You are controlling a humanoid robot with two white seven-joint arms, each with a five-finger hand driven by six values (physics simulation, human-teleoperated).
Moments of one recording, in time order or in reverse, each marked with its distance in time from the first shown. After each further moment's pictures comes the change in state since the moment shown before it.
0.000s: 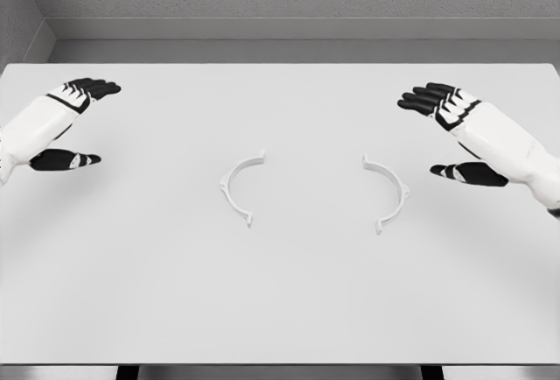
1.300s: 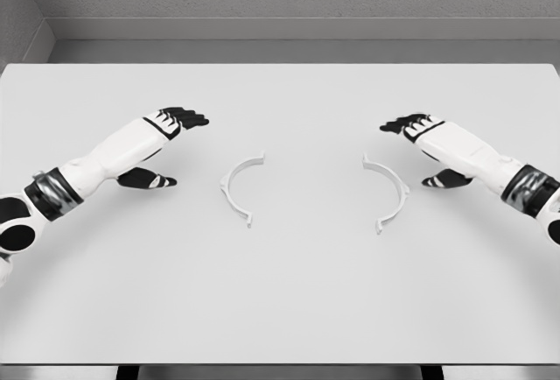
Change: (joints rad) left arm -0.160 -0.122 -0.291 0.057 -0.035 -0.001 0.000; right arm -0.189 0.162 0.087 0.333 0.276 0.044 0.172
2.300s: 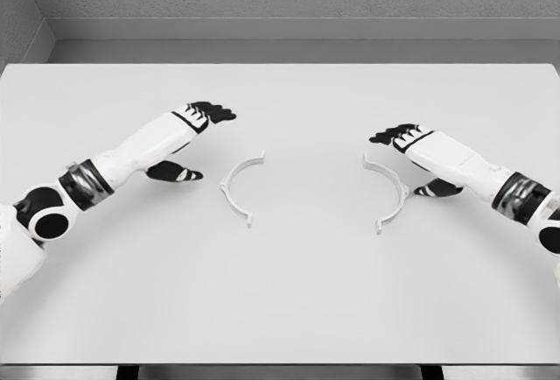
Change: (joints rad) left arm -0.077 -0.103 -0.052 0.073 -0.026 0.000 0.000; right arm 0.015 0.008 0.034 -0.018 0.012 -0.002 0.005
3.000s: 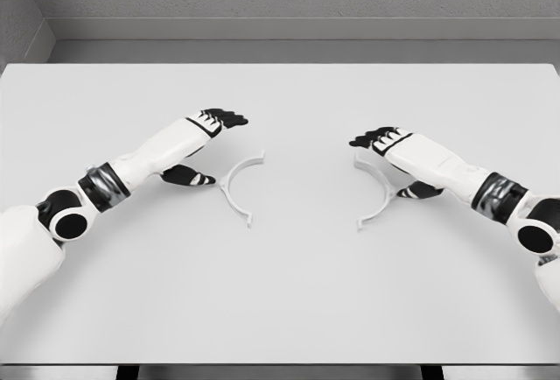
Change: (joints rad) left arm -0.018 -0.058 -0.032 0.067 -0.002 0.000 0.000; right arm -0.015 0.038 0.045 -0.030 0.006 0.027 0.021
